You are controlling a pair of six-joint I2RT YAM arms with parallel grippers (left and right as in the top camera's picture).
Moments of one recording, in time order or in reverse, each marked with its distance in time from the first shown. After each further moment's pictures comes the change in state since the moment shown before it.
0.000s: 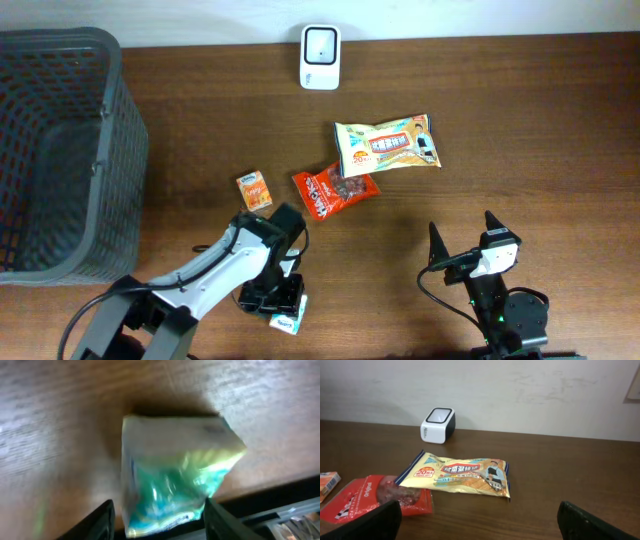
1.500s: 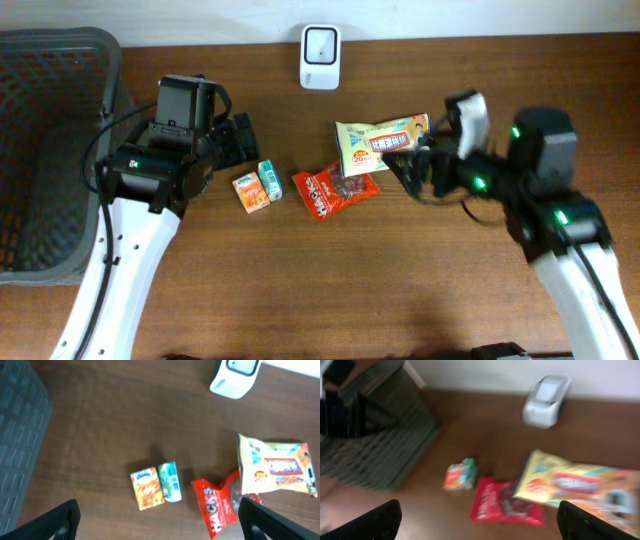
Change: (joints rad) left arm 0.347 -0.180 0.678 0.045 -0.435 -0.062; right arm 0.001 1.168 1.117 -0.441 -0.633 0.128
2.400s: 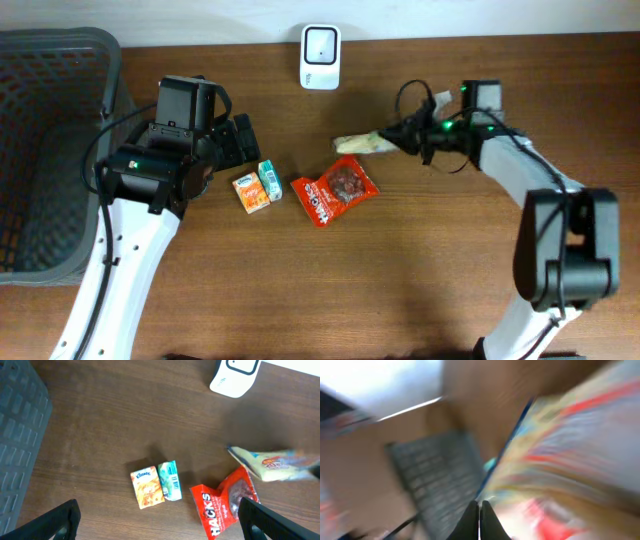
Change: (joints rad) left arm 0.000 0.000 0.000 -0.005 0.000 0.000; right arm -0.121 0.752 0.117 0.333 -0.397 0.900
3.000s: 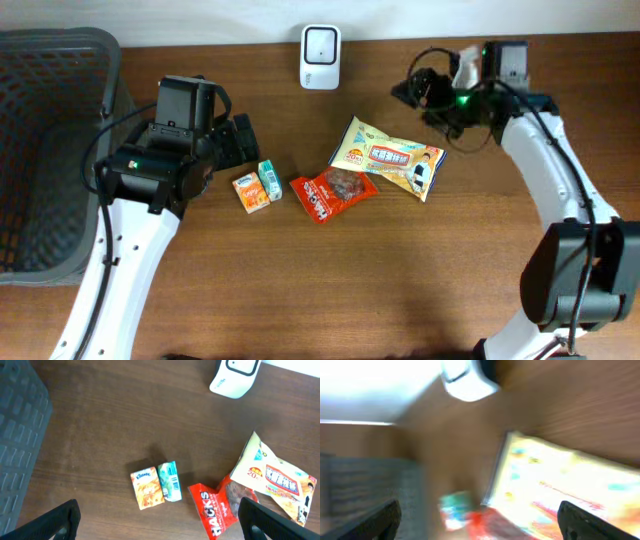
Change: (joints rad) left arm 0.000 0.000 0.000 -0.003 0.000 0.000; right arm 0.006 -0.093 0.281 -0.445 0.511 -0.556
